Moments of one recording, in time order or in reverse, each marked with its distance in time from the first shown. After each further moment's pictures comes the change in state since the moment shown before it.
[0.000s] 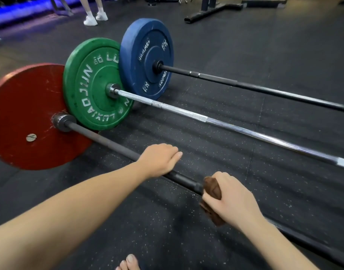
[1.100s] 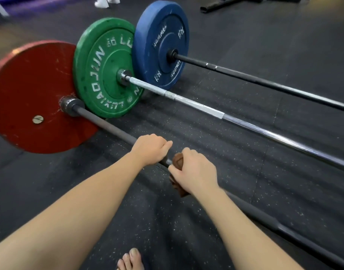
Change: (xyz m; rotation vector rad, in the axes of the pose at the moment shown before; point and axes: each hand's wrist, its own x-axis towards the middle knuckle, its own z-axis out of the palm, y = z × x) left_hand -0.007 -0.052 0.010 -0.010 -0.008 -0.282; right_hand 0.076 -0.104 0.038 -0.106 0.004 -0.058
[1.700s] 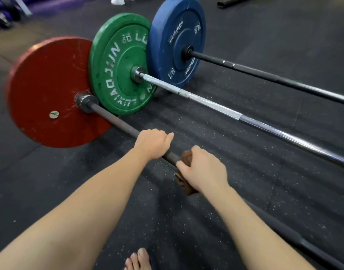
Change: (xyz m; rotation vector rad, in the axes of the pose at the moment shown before) left_hand 0.004 -0.026 -0.009 0.247 -0.051 -0.078; right_hand 0.019 -0.011 0.002 0.052 -0.054 0.023
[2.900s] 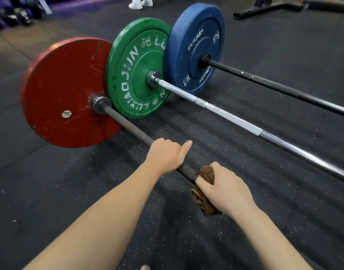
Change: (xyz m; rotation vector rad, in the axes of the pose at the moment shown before) left_hand -0.005 -0.002 0.009 -0.037 0.111 0.030; right_hand 0.004 0.010 -0.006 0.084 -0.130 0.008
